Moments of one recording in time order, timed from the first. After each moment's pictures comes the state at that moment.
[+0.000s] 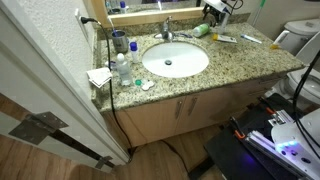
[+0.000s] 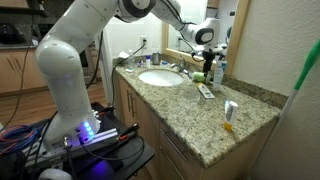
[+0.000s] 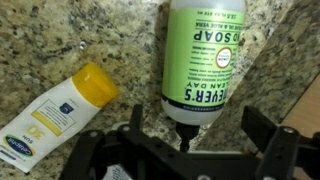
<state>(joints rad) -0.16 0.79 -0.17 -1.30 0.23 2.26 0.92</state>
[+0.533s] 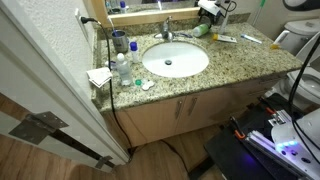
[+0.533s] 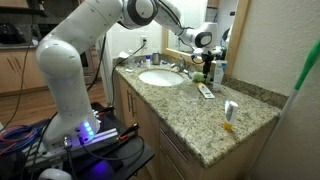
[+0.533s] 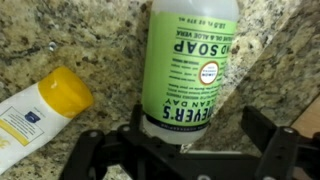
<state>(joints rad) -0.13 0.88 -0.17 -1.19 0.19 2.26 0.94</state>
